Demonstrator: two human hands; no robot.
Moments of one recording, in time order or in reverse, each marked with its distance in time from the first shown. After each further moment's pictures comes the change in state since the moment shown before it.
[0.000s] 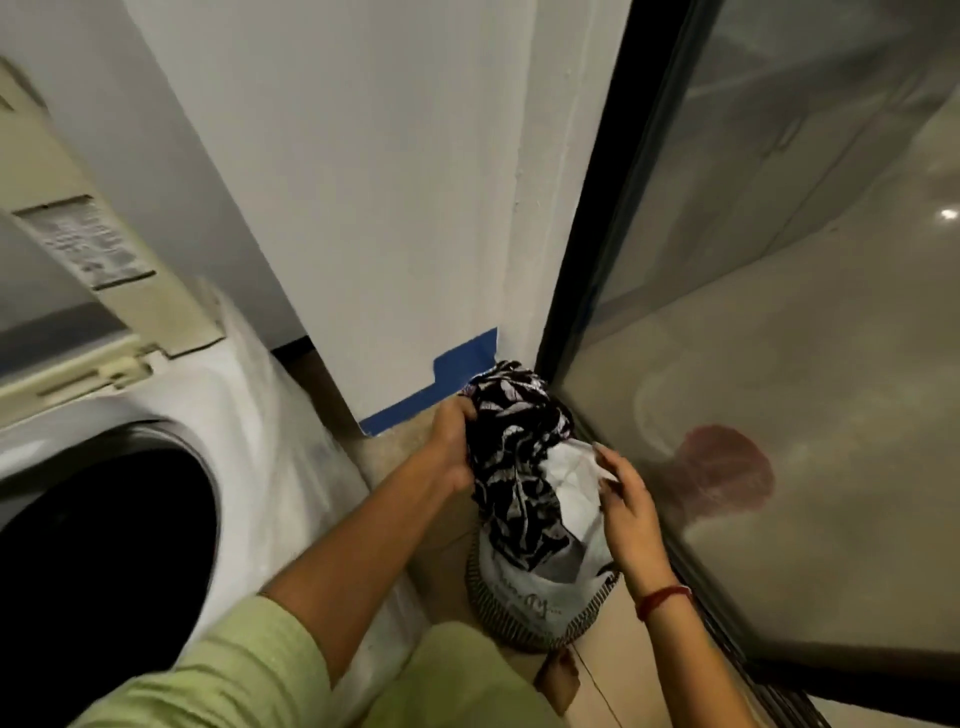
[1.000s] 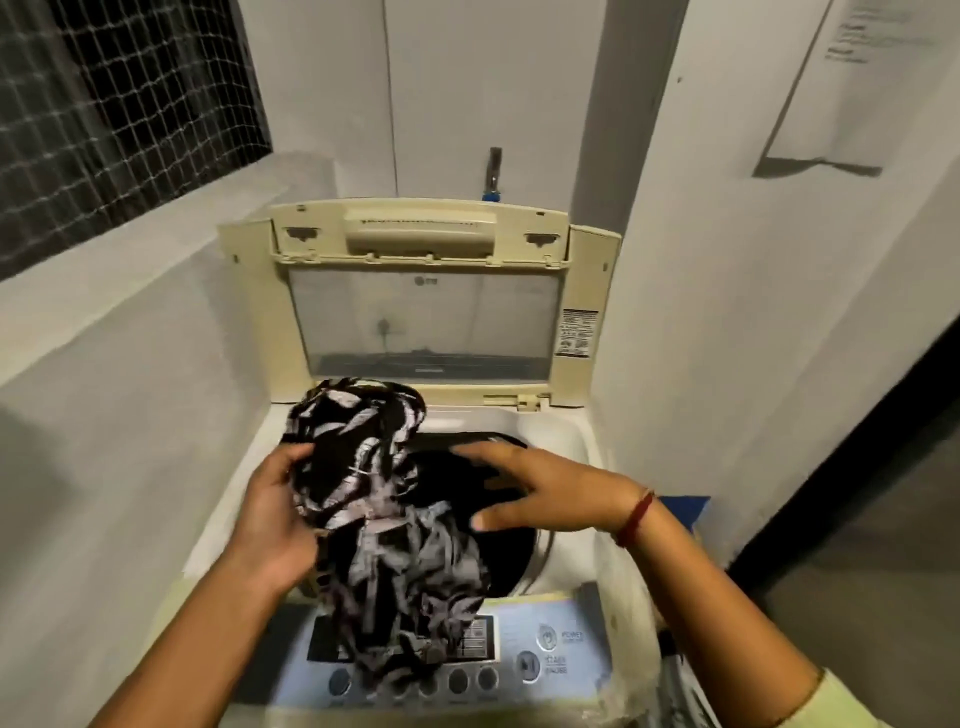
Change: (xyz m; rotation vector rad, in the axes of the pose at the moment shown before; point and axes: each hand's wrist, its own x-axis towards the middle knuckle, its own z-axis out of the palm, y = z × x) left_hand -0.346 -0.021 -0.361 -0.576 0.061 0.781; right_hand -0.216 -0.296 0.253 -0.596 -1.279 -0.797
